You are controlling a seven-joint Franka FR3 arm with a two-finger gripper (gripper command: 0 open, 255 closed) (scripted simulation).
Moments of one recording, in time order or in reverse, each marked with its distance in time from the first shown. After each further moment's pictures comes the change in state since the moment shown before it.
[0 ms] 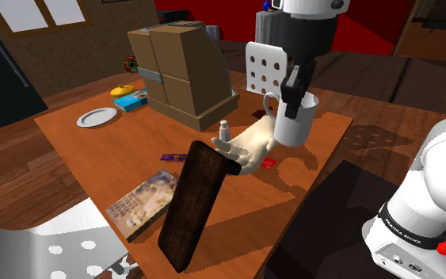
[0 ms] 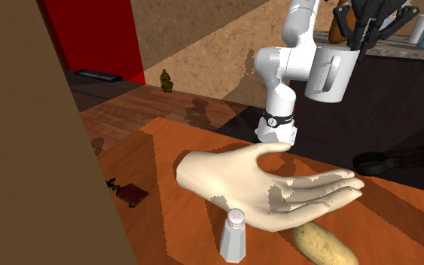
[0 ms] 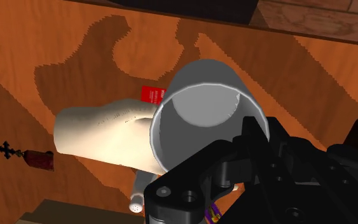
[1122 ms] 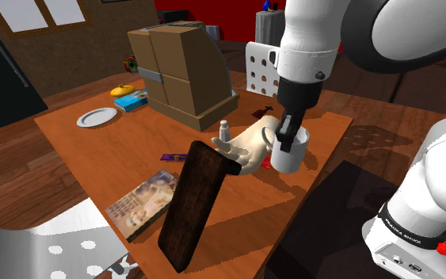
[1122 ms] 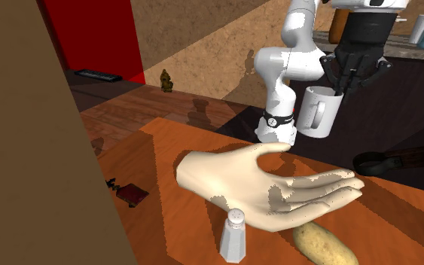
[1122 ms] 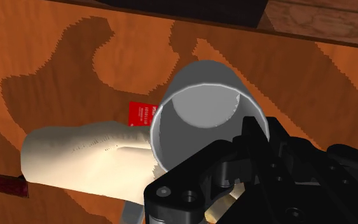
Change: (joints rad) arm 0.021 -0.026 0.044 -0.244 0.042 0.218 -0.007
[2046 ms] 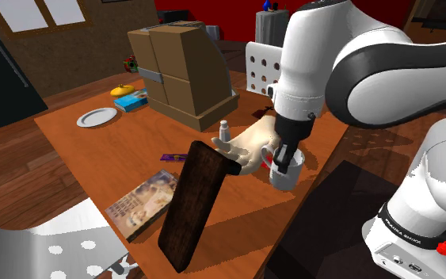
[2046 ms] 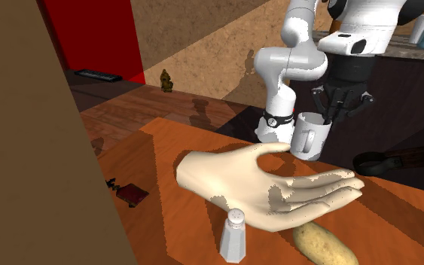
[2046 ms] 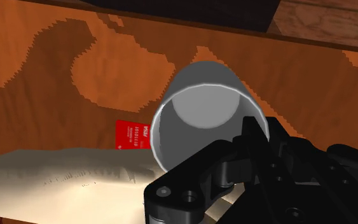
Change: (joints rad) arm 0.015 0.031 0.045 -0.165 0.041 0.195 -0.006
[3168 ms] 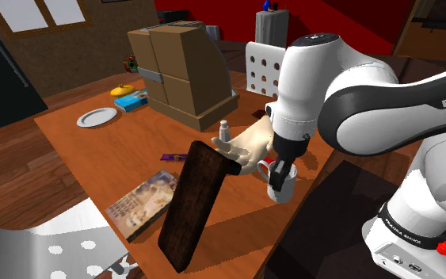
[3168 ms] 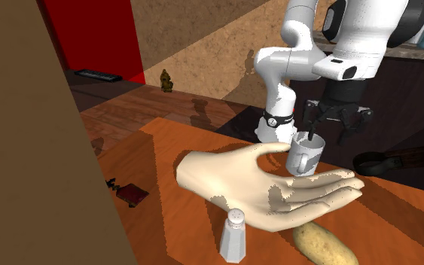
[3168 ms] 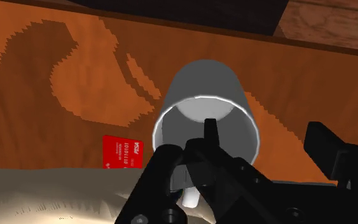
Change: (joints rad) arm 0.008 0.059 0.040 -0.083 0.031 0.141 0.002
